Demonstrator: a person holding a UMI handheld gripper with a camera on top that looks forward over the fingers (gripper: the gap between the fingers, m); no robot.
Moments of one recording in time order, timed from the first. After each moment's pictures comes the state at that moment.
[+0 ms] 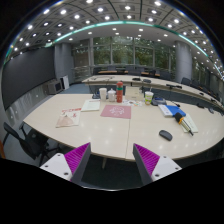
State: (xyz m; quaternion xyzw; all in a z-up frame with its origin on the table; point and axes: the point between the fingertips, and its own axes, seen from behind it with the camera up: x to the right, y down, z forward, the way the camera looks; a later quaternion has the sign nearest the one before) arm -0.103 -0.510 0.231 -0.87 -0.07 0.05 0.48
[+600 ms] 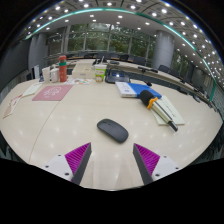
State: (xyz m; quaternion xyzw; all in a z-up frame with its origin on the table) arm 0.213 -0.316 0.031 -0.90 0.00 -0.07 0.43
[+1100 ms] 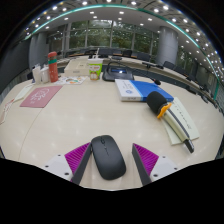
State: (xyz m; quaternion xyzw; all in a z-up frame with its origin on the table) arm 0.248 -0.189 -0.011 -0.91 0.00 -0.05 0.41
